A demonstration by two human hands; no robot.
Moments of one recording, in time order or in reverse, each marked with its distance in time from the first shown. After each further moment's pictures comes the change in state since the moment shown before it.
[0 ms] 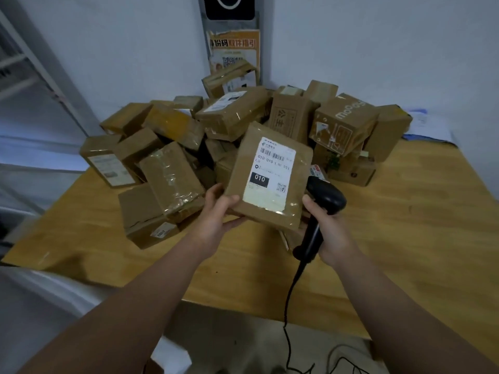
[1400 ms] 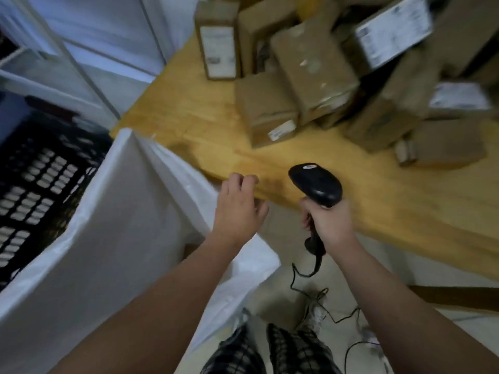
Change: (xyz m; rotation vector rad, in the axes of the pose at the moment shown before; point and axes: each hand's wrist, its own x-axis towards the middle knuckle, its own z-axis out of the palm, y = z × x) left_hand -0.118 -0.109 -0.243 1.260 0.305 0.341; right_hand -0.086 0.243 0.153 -0.740 0.083 -0.036
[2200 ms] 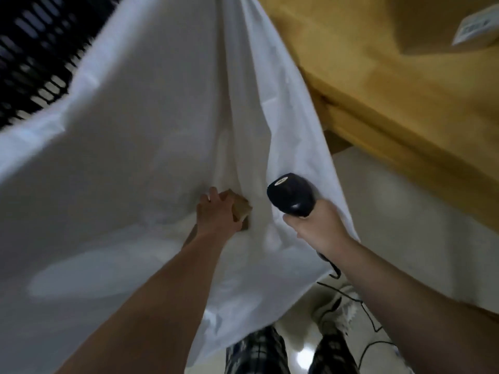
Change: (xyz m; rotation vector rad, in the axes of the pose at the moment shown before) left_hand -0.105 -0.259 0.140 0.341 -0.465 -0.565; right_hand 0.009 0.151 0.176 -0.596 -0.465 0.015
